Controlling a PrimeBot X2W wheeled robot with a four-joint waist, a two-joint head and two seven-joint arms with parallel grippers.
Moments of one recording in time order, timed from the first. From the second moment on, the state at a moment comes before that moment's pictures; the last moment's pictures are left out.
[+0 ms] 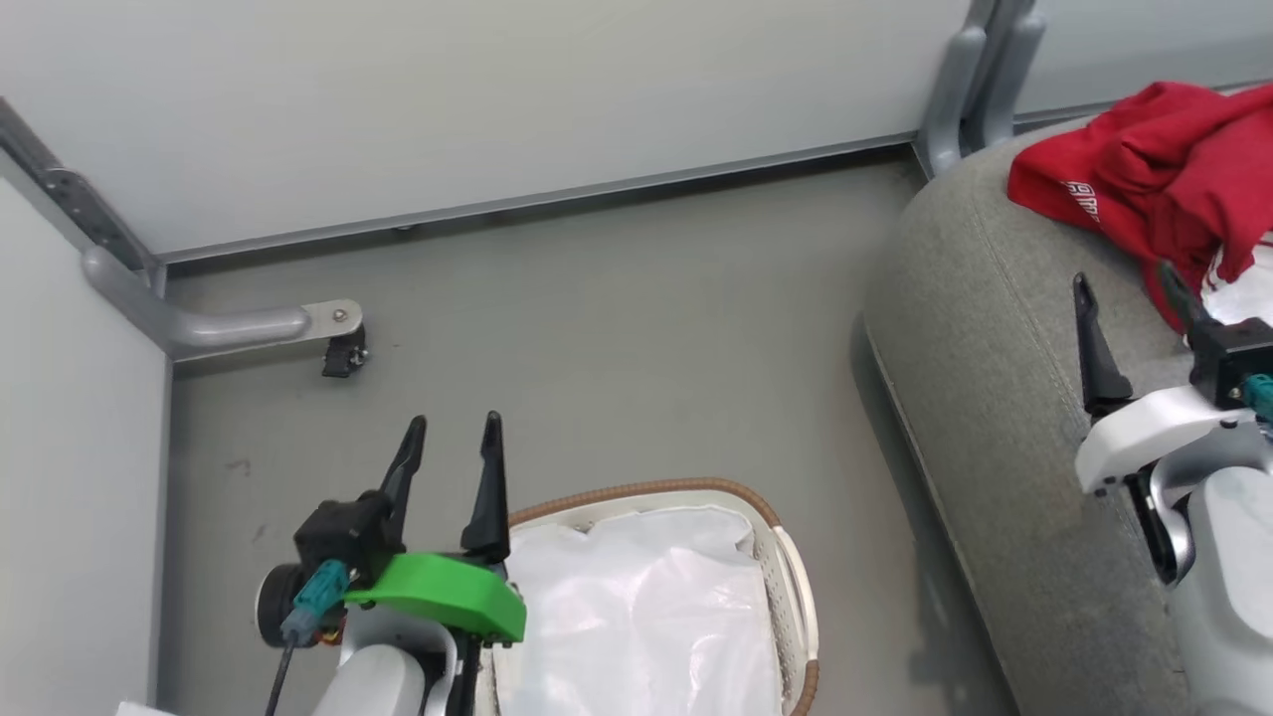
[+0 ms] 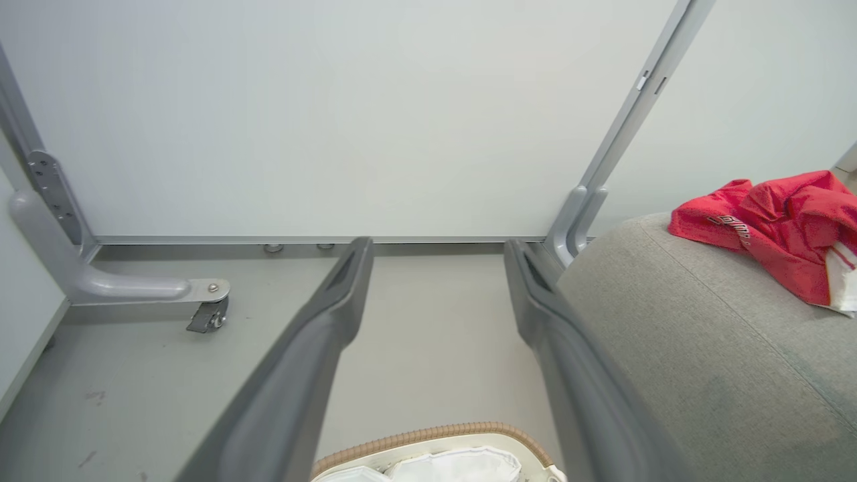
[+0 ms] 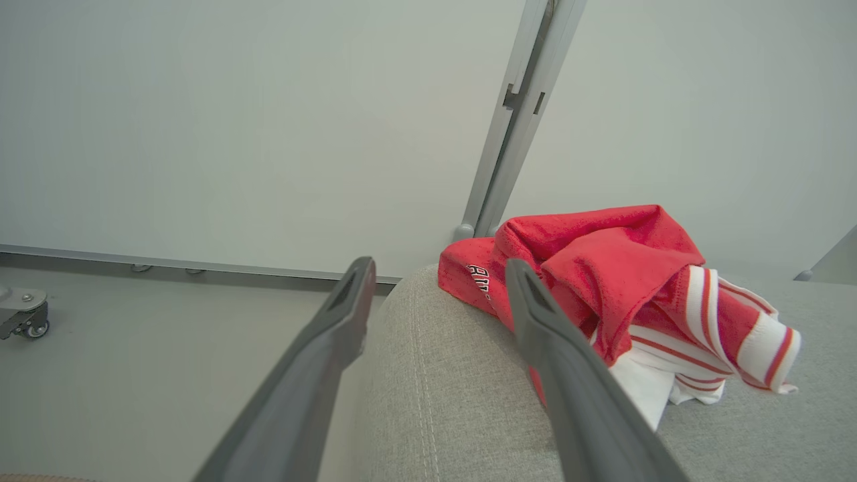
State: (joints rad) left arm -0.20 0.05 -0.34 0.32 -0.42 0.02 -0.26; right arm -0.44 -0.24 -0.08 0.50 0.04 0.13 -0.26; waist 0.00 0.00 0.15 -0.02
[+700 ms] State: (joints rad) left arm 0.03 0.05 -0.15 0.27 -0.38 -0.01 -0.26; right arm -0.09 -0.05 -0.03 0.30 0.08 0.13 -0.26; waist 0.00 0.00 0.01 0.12
